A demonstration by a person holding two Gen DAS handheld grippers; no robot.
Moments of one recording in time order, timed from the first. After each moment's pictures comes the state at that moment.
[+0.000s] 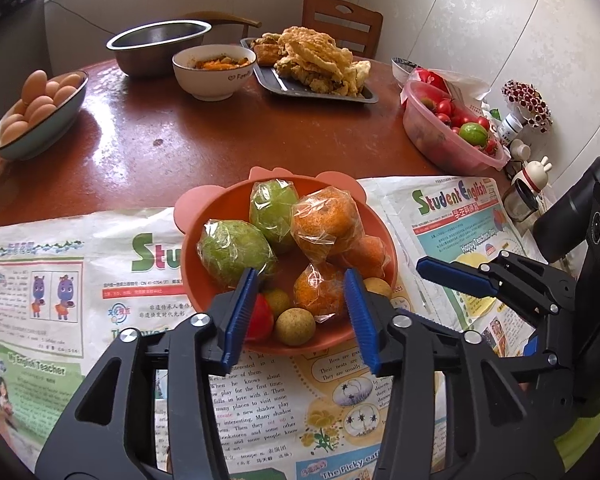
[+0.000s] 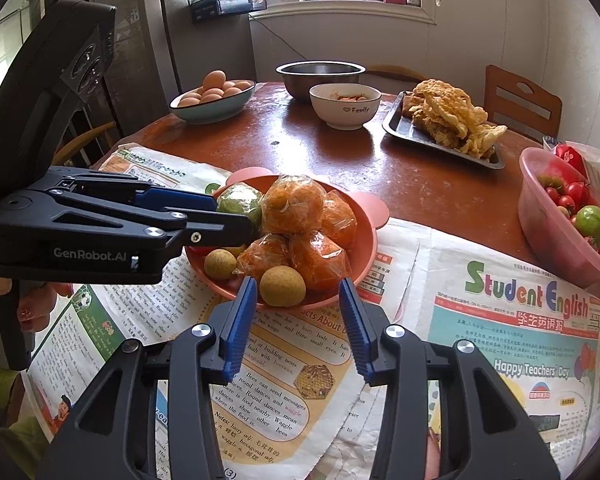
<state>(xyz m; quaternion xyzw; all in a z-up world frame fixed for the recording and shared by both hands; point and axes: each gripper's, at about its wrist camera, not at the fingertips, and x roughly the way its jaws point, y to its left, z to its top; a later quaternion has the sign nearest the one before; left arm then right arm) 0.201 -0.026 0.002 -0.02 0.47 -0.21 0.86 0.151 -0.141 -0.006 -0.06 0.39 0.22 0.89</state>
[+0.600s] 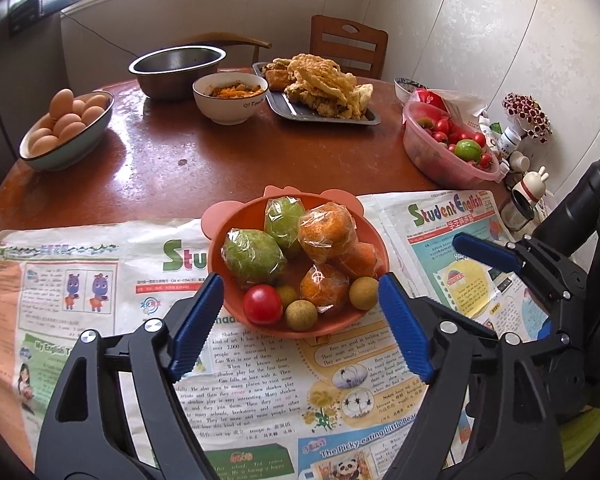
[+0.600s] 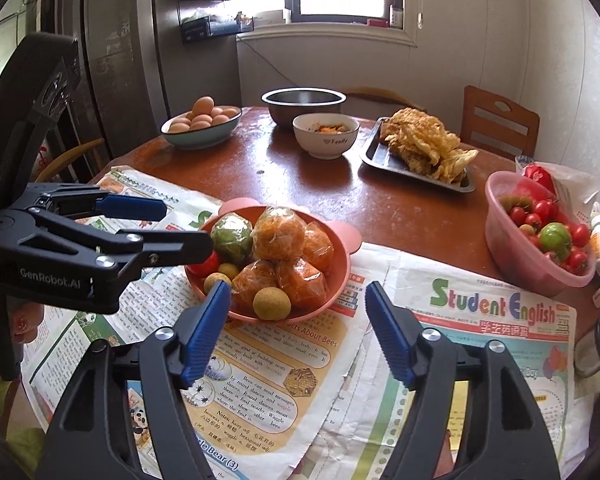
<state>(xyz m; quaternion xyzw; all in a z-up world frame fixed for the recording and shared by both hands) 0.176 -0.016 0.030 -0.01 0.44 -0.18 0.88 0.134 -0.148 0.023 -0.07 0.35 0.19 0.91</state>
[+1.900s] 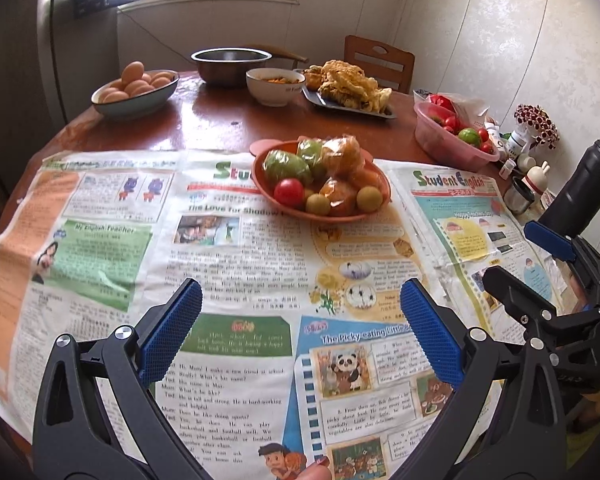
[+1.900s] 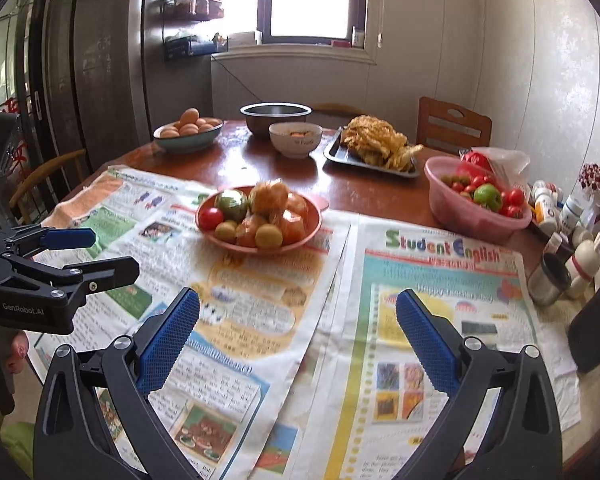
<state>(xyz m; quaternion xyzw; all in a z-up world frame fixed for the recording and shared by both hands) 0.059 0.009 0.011 -0.04 0.40 -0.12 0.91 0.031 -0.163 0.020 -0.06 0.32 0.12 0.94</state>
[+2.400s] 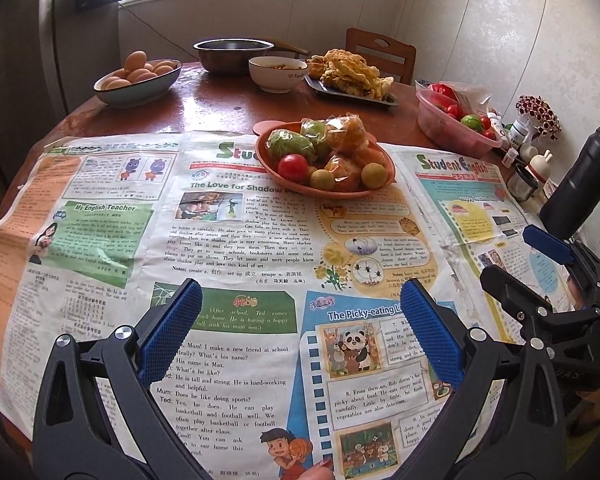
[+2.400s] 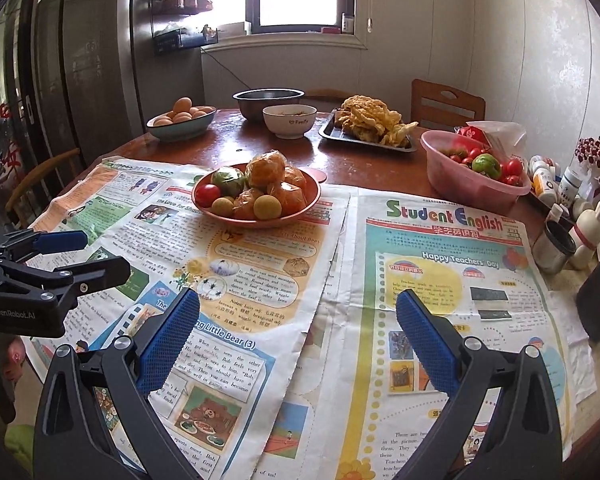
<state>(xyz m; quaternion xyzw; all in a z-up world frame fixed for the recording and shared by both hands) 0.049 0.011 -0.004 -0.03 0.41 -0.11 0.90 0.023 -0.165 0.001 -0.05 0.33 0.11 0.94</state>
